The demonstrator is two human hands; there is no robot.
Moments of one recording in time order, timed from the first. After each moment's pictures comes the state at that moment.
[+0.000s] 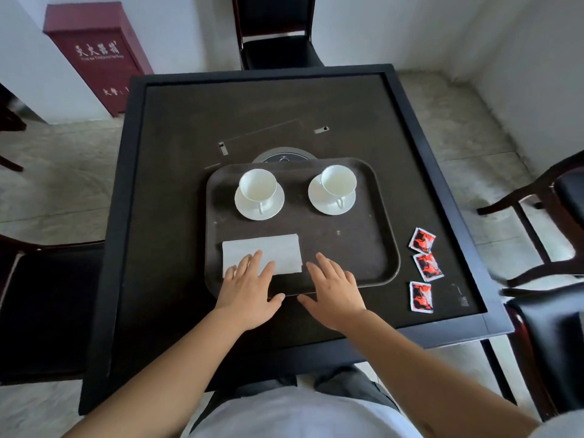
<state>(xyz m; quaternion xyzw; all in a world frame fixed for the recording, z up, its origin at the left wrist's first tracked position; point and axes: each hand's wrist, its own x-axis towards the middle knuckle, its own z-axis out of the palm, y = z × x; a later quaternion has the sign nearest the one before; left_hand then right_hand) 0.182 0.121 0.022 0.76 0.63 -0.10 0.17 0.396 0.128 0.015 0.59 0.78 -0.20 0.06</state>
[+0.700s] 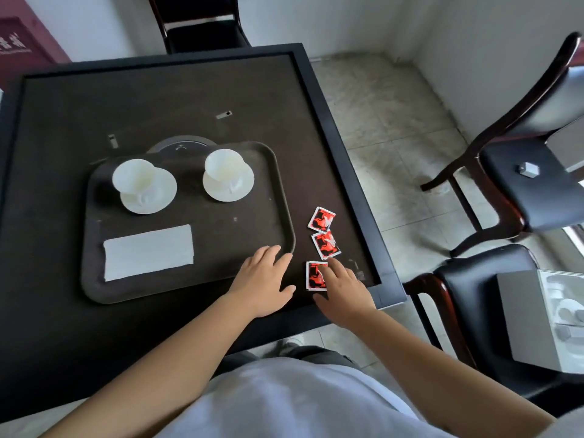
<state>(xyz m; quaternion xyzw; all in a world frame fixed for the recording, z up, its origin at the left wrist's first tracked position) 0.434 0.131 0.028 0.81 0.53 -0.05 0.23 0.642 0.095 0.024 0.66 0.71 -0.25 0.07</state>
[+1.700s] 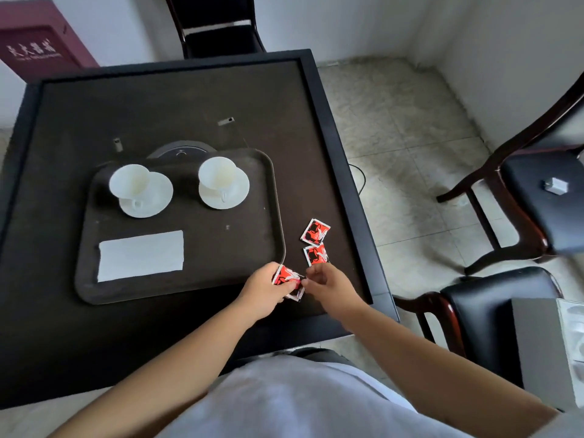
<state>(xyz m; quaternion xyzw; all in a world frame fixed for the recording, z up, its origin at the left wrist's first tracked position) 0.484 0.139 0.029 0.48 0.66 0.18 0.55 0.659 0.137 0.022 0.65 0.45 -0.58 -0.21</state>
